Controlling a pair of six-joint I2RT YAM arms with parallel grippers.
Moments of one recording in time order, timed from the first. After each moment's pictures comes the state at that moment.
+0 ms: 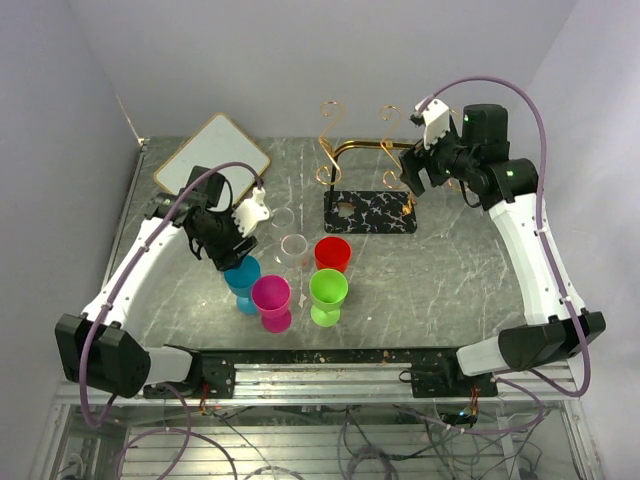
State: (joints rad) left arm -0.29 1.29 1.24 -1.10 0.32 0.74; right arm 0.24 1.42 1.70 -0.84 -0.26 -0.44
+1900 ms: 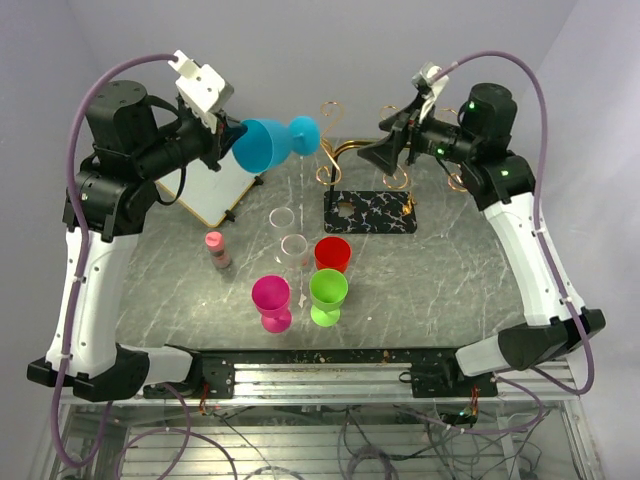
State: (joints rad) left arm -0.32 1.29 1.96 -0.81 0.43 0.31; right arm 0.30 1.43 1.78 -0.52 -0.71 -0.13
